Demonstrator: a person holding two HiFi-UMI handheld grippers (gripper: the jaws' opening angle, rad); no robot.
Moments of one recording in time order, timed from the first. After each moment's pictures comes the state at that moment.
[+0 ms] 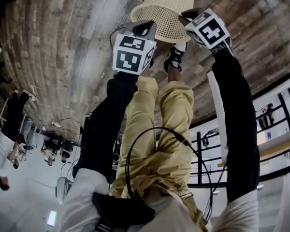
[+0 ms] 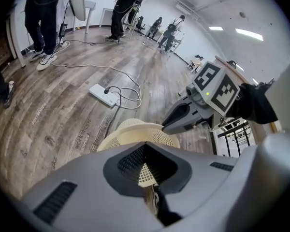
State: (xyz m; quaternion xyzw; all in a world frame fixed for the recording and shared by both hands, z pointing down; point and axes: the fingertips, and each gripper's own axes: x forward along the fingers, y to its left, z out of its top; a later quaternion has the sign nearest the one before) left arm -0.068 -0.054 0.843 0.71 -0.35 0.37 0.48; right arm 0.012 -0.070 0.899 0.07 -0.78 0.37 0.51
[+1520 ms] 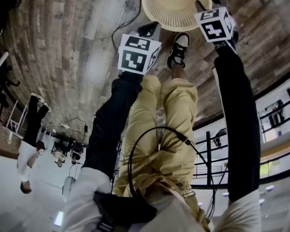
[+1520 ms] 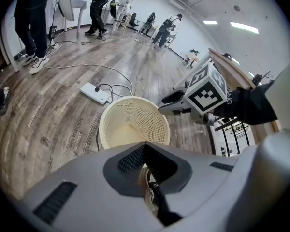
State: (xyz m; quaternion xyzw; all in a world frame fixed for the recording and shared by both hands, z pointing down) left arm -0.026 -0.032 0.834 0.72 -0.33 0.38 0.47; right arm 0.118 -0.126 0.908 0.32 -0.74 0.24 0.54
